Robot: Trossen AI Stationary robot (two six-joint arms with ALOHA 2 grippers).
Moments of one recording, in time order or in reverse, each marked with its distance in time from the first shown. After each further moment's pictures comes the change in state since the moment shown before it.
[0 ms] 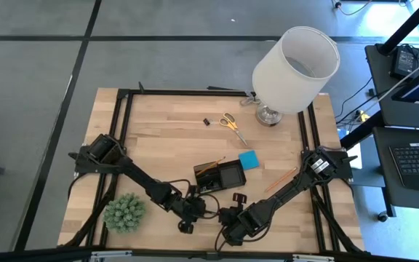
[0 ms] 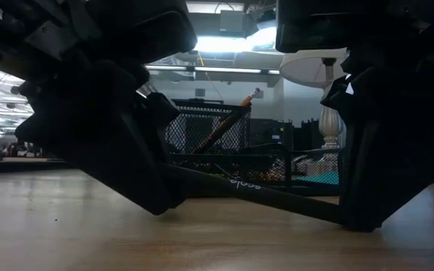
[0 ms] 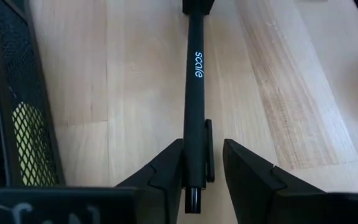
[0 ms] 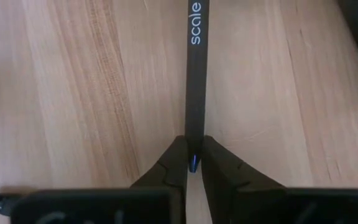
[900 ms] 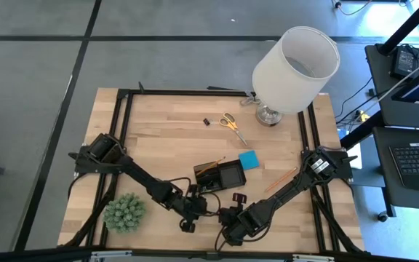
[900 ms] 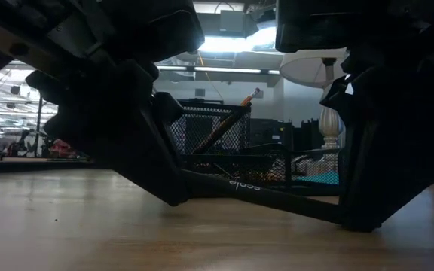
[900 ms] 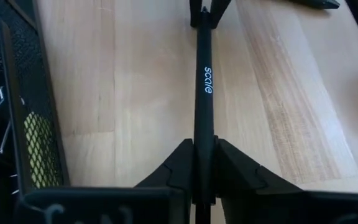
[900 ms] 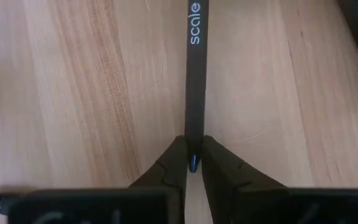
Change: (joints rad) left arm 0.014 -0.002 0.002 0.021 0.014 -0.009; right arm 0.000 0.000 0.000 -0.001 -0.001 -0.007
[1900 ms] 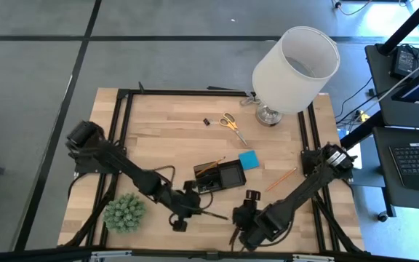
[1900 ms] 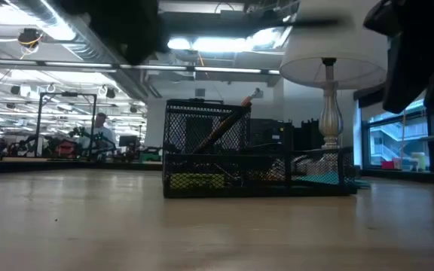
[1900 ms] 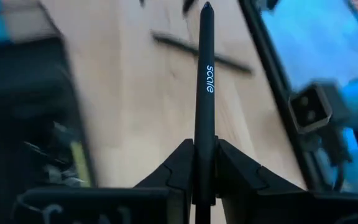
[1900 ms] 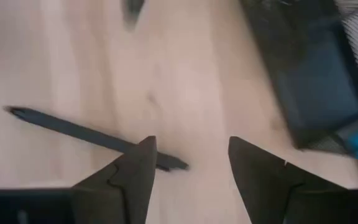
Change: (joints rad) left arm 0.002 -0.274 0.001 -0.172 0.041 -0.023; right arm 0.094 -0.198 -0.003 -0.272 0.127 0.043
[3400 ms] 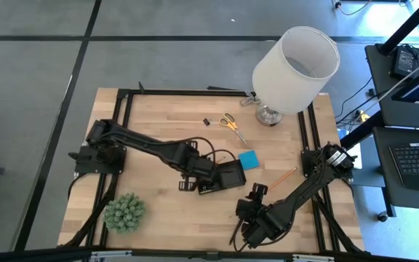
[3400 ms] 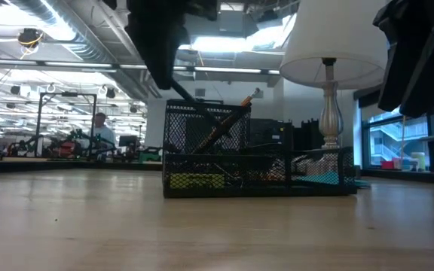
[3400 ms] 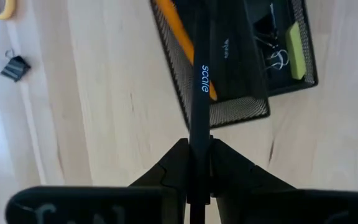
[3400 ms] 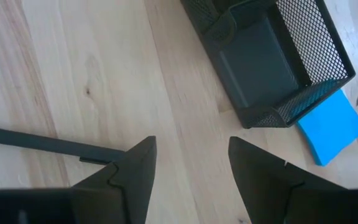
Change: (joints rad) left arm 0.298 0.186 0.590 -1.110 -0.058 0.184; right arm 0.004 -0.004 -0.003 -0.152 0.084 0.126
